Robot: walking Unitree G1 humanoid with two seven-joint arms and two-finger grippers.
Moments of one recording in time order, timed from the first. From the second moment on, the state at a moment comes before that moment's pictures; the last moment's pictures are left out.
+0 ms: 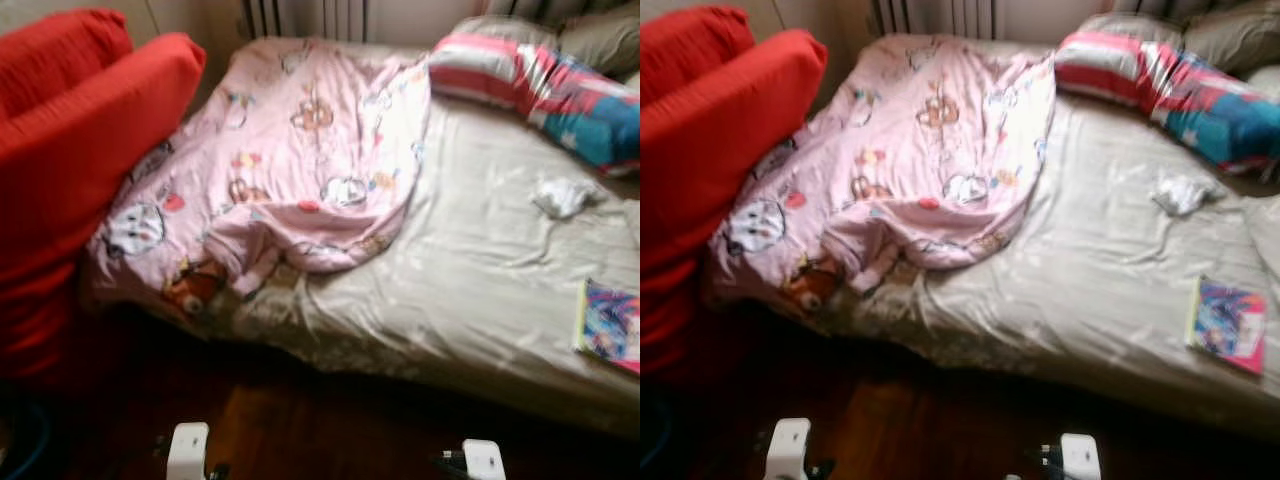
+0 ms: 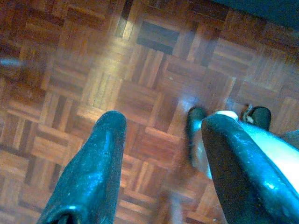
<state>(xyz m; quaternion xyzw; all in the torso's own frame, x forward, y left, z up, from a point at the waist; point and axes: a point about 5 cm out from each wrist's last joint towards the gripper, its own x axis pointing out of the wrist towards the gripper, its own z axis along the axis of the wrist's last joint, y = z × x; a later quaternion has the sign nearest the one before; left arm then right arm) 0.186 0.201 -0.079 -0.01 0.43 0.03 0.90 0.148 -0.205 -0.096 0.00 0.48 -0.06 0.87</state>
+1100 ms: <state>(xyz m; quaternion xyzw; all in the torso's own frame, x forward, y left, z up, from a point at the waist) 0.188 0.201 -0.078 -0.01 0.43 0.02 0.90 0.150 -0.207 -0.094 0.00 0.48 -0.06 0.88</state>
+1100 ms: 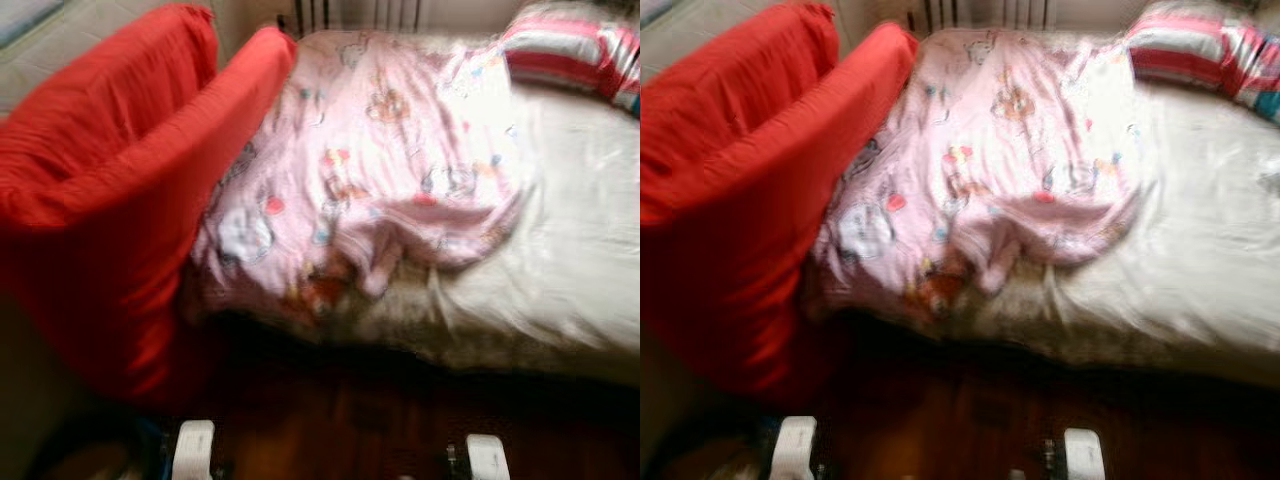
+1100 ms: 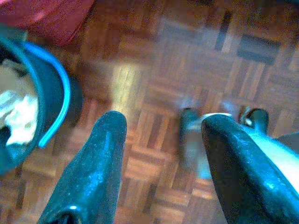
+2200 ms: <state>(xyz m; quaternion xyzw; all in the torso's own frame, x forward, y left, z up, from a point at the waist) 0.188 0.207 -0.077 0.00 0.43 0.02 0.90 0.165 -0.189 -0.091 0.00 0.45 -0.04 0.89</state>
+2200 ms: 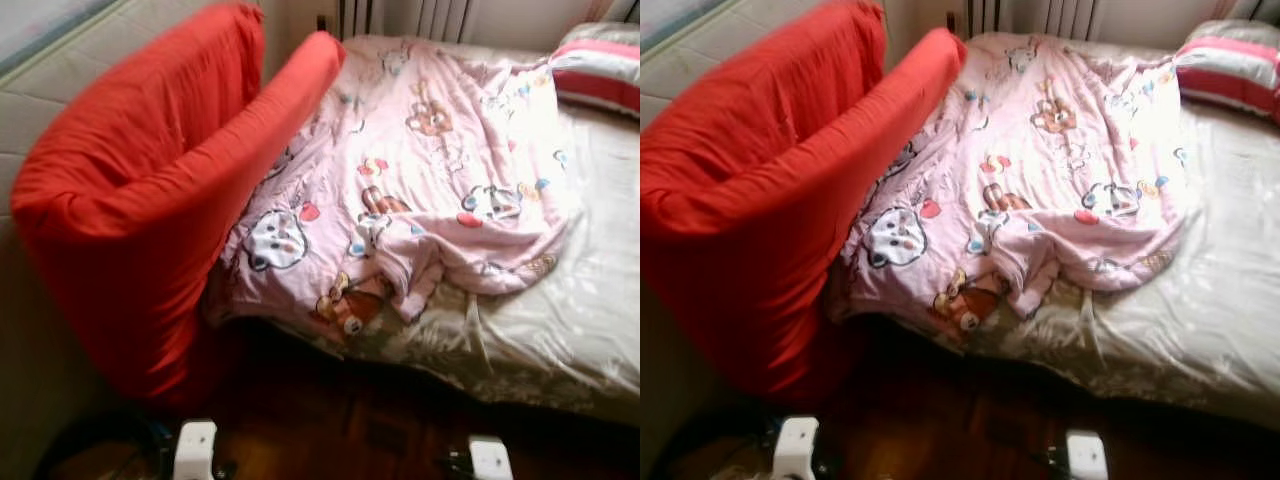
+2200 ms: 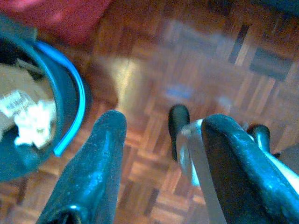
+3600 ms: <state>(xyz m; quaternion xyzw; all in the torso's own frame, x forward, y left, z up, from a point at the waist) 0.192 0.202 -0.075 -0.01 0.42 0.02 0.91 0.250 -0.202 -0.031 -0.01 0.25 -0.08 0.96</state>
